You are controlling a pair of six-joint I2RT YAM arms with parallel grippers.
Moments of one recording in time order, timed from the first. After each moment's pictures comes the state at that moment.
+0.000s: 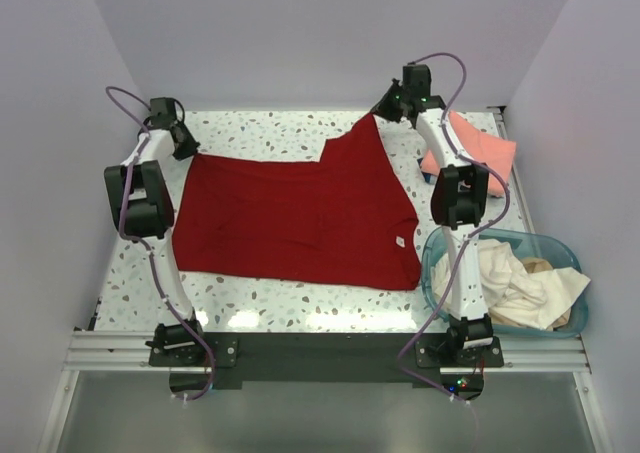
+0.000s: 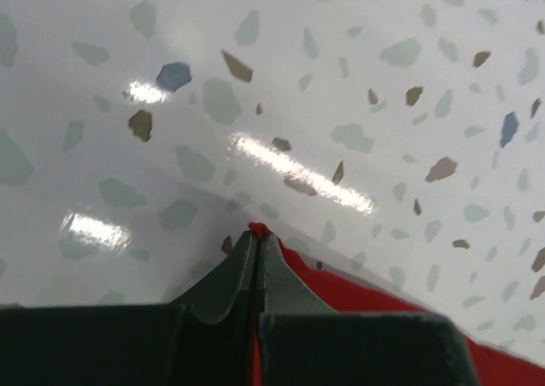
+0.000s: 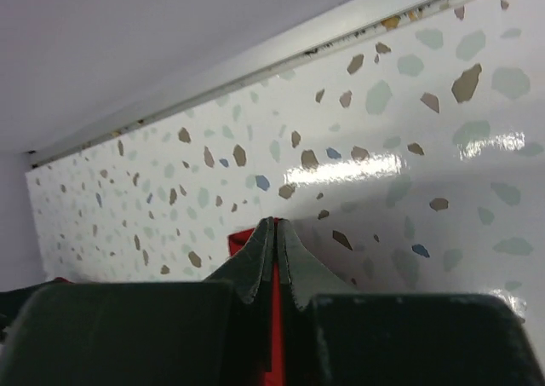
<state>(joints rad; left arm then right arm) 0.19 2.24 1.76 -0.42 -0.01 -0.40 0.16 2.57 2.45 -0.54 -0.18 0.68</state>
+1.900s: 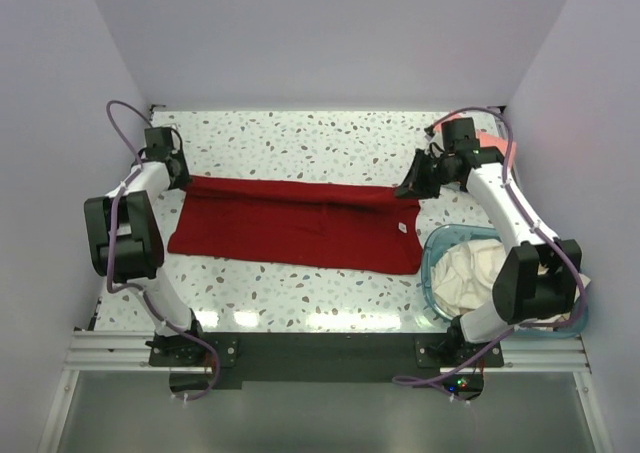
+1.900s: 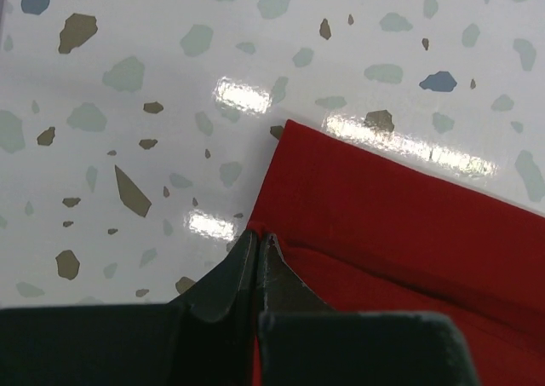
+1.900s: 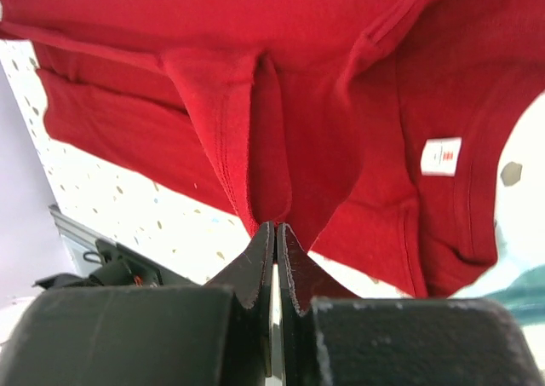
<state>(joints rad) 0.19 1.82 1.22 -0.29 -0.09 -0.09 0.12 1.54 1.32 -0.79 -0.43 0.44</state>
